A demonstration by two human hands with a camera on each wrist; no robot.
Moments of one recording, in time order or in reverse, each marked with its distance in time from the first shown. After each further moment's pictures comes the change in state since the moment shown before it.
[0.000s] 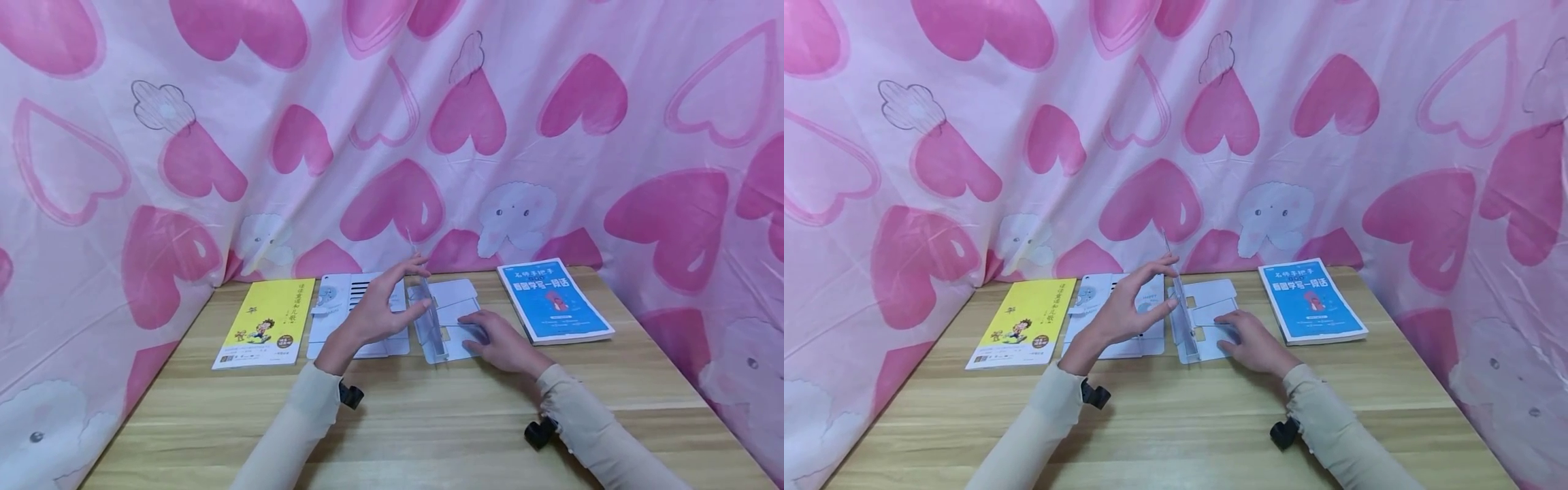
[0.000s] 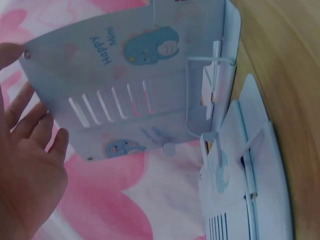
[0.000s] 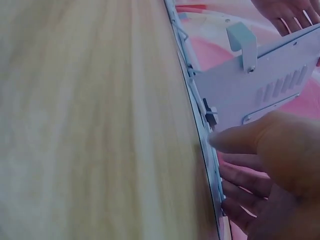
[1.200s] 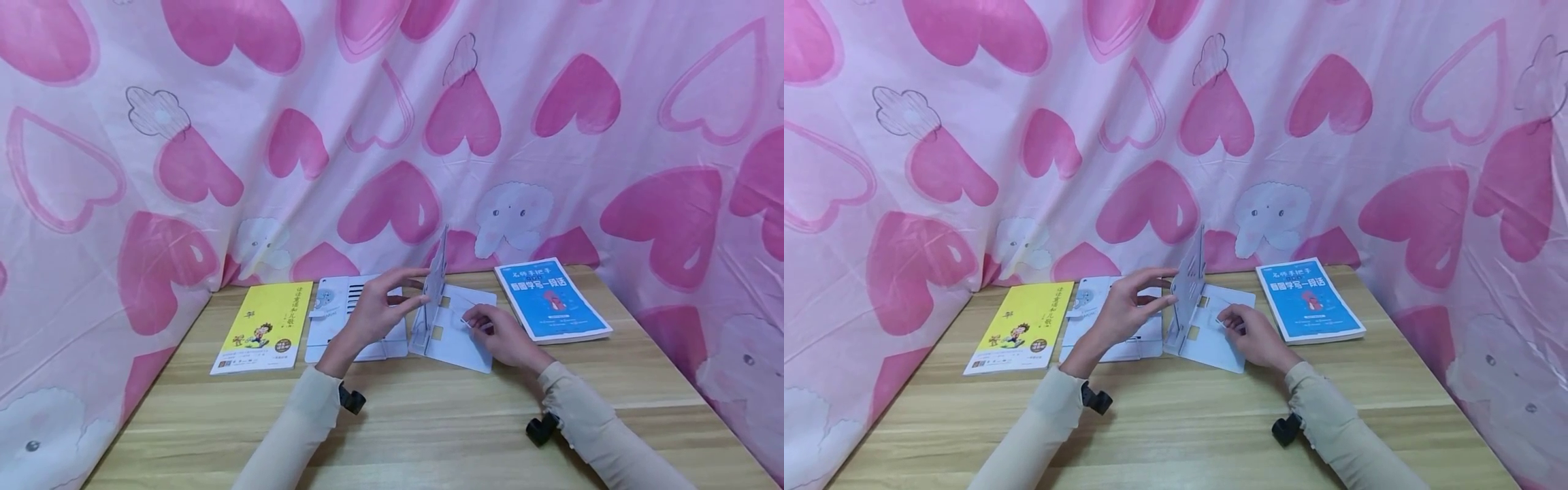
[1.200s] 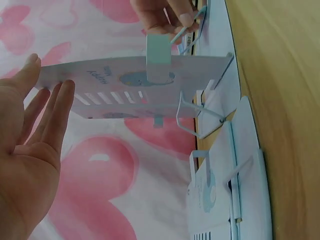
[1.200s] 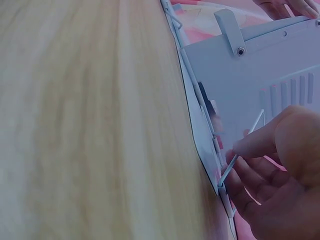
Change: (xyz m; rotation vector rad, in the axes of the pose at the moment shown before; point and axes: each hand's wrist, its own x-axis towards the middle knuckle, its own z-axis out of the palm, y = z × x) left_hand 0.001 -0.003 0.009 -0.159 0.067 -0.042; right_hand 0.005 0.010 -0.005 0.135 0.105 0.037
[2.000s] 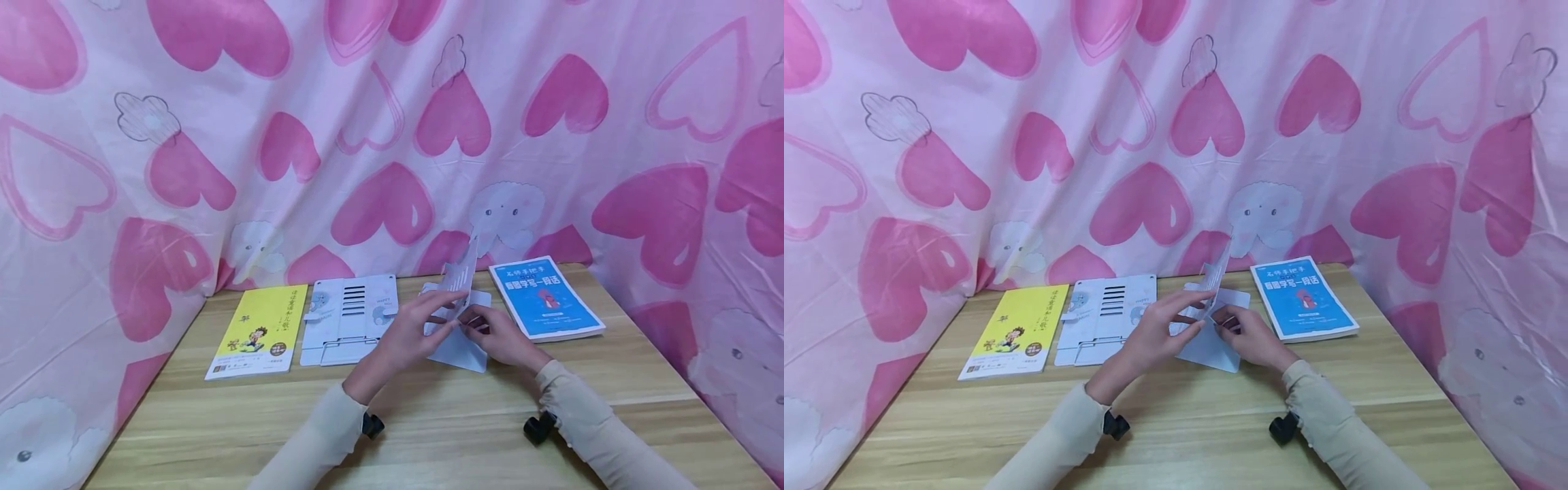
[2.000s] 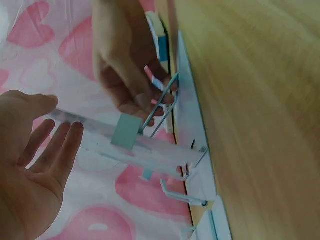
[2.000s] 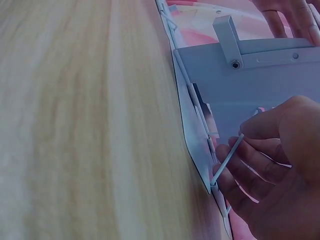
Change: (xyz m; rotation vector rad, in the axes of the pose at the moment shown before) left_hand -0.003 0.019 0.061 0.138 -0.112 0.097; right_hand -0.004 -0.003 -0.007 0.038 -0.045 -0.054
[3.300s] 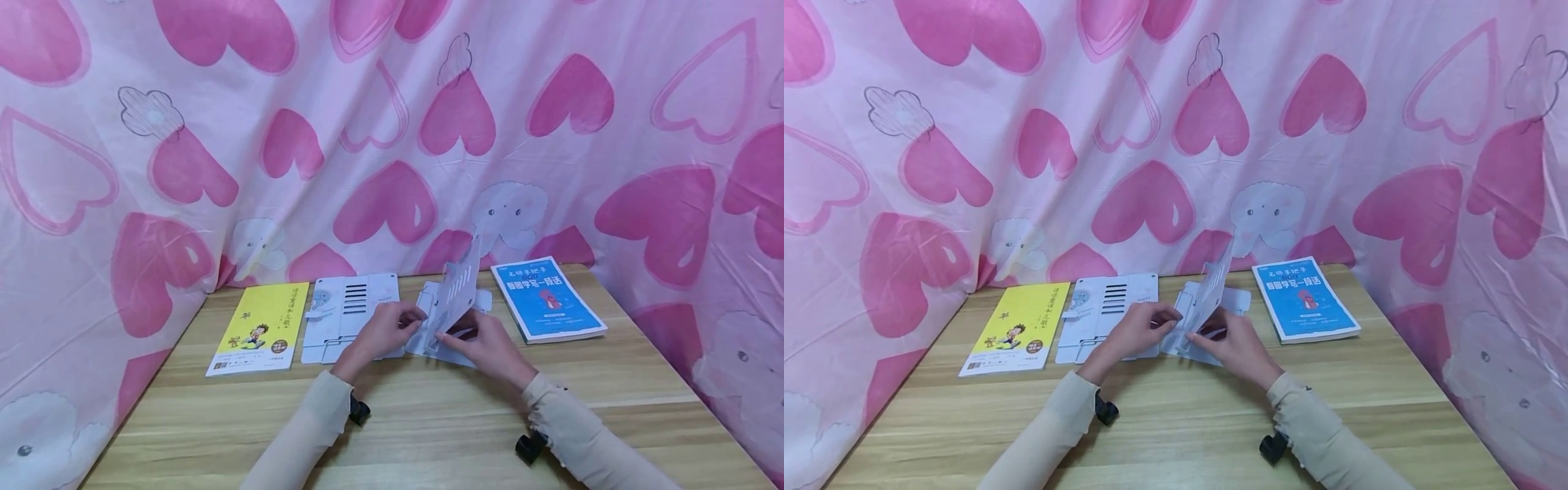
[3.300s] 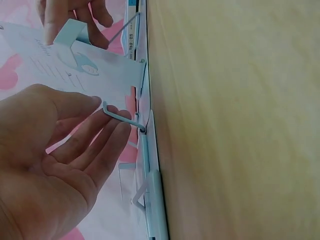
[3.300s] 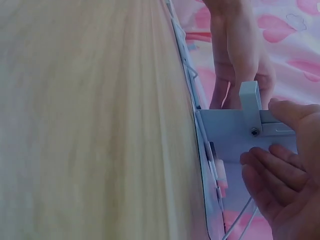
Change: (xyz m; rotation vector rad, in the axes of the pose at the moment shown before) left_hand -0.021 -0.064 -0.020 0.128 -0.167 -0.339; right_hand -0.013 -0.037 0.029 0.123 0.125 0.038
